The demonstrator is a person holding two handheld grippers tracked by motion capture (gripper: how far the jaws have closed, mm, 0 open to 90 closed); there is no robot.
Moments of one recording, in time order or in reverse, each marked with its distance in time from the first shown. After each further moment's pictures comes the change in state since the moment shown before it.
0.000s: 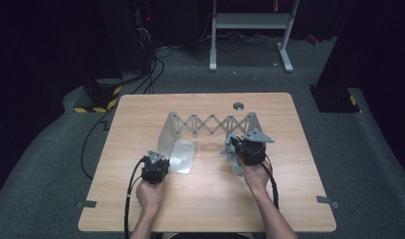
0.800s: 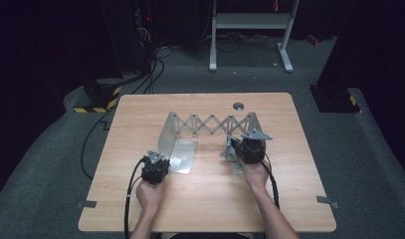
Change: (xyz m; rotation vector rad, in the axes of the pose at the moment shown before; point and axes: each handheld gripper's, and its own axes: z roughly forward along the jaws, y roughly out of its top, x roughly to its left) left arm 0.000 0.000 0.000 0.001 -0.003 0.002; right arm -0.010 -0.002 0.012 0.034 0.036 0.026
